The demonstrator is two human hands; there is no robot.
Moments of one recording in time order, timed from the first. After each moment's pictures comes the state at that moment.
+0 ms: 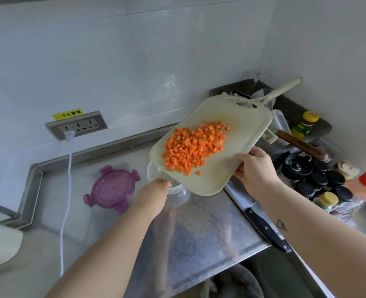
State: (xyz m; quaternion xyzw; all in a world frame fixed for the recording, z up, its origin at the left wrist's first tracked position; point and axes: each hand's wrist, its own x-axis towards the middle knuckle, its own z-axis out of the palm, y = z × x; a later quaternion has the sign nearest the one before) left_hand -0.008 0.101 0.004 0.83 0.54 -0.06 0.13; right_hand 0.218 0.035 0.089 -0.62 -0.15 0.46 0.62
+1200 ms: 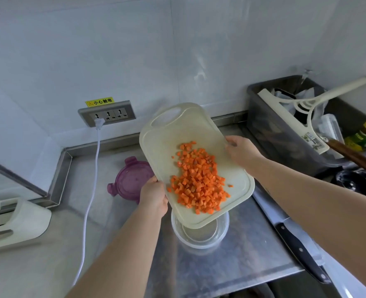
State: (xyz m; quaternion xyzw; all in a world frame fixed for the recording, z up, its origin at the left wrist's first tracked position) left_hand -0.029 0.104 0.014 0.17 0.62 0.44 0.62; right_hand 0.183 0.139 0.058 -0.73 -0.51 0.35 0.28
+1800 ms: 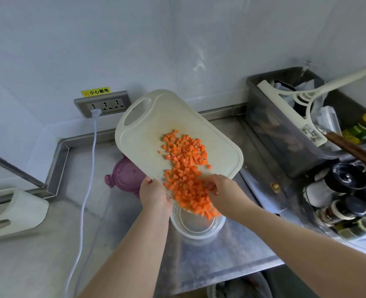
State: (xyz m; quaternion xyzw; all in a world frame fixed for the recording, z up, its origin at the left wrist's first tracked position) left_hand -0.015 0.082 0.011 0.05 0.60 0.57 0.56; right_hand 0.141 0.051 0.015 -0.67 -0.66 0.31 0.15
